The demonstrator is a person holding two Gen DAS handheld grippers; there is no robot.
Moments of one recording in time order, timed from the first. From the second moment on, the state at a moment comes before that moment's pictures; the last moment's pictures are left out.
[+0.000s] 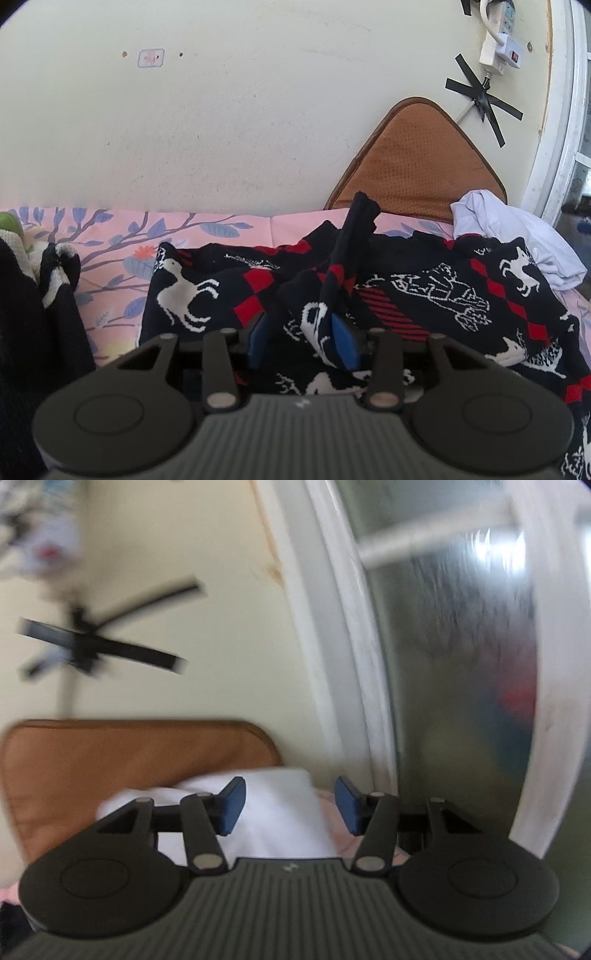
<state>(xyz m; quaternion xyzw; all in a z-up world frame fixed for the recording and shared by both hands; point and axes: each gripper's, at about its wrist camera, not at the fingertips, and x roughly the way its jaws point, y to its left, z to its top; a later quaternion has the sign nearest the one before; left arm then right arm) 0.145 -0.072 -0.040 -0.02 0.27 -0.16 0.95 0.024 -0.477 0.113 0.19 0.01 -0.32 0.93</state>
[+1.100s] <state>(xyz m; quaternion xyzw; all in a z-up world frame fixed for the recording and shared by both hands) 0.117 -0.043 -0.023 -0.09 0.22 -0.30 0.92 0.146 -0.298 0.135 0.22 0.21 0.02 0.95</state>
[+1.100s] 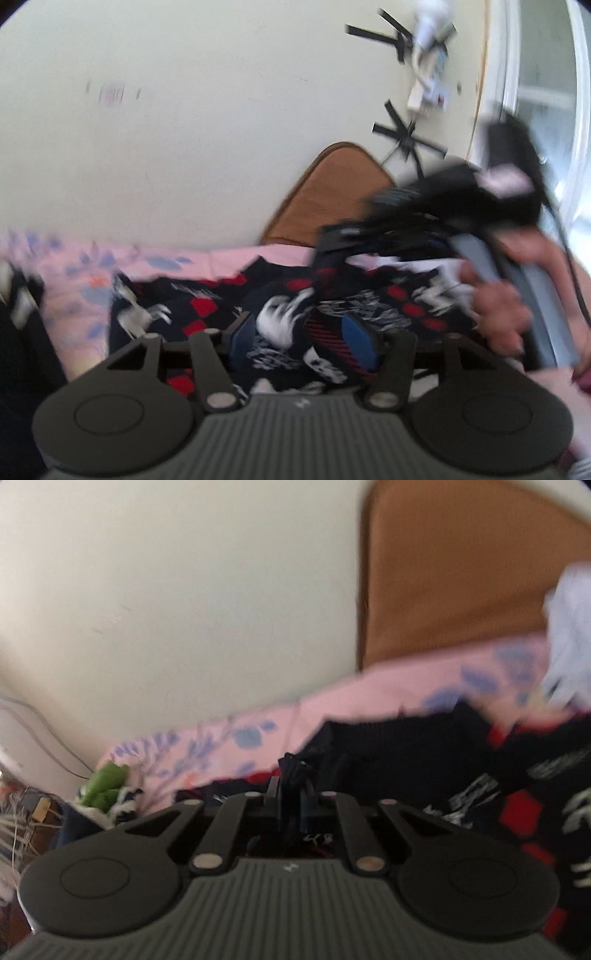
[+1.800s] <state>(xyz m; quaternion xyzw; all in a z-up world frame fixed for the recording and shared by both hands) 0.184 -0.084 -0.028 -0.15 0.35 -0.31 0.87 0.034 -0.376 0.065 0.23 0.18 -0.15 0.94</state>
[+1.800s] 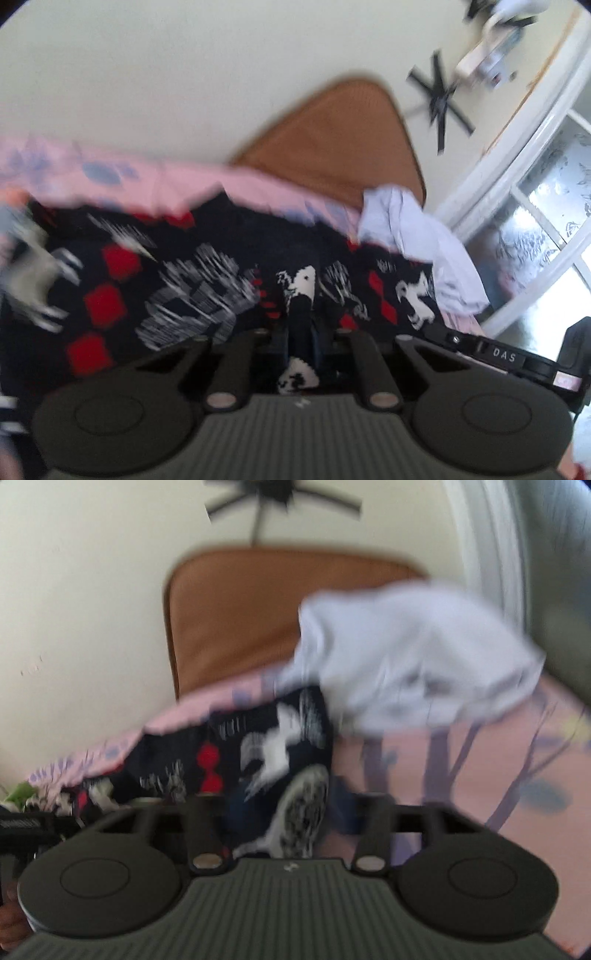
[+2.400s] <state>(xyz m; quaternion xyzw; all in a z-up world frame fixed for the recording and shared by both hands) 0.168 -0.041 -0.047 -0.17 0.35 -0.25 0.89 0.093 -0.380 0.078 0.18 0.23 -0.11 0.95</state>
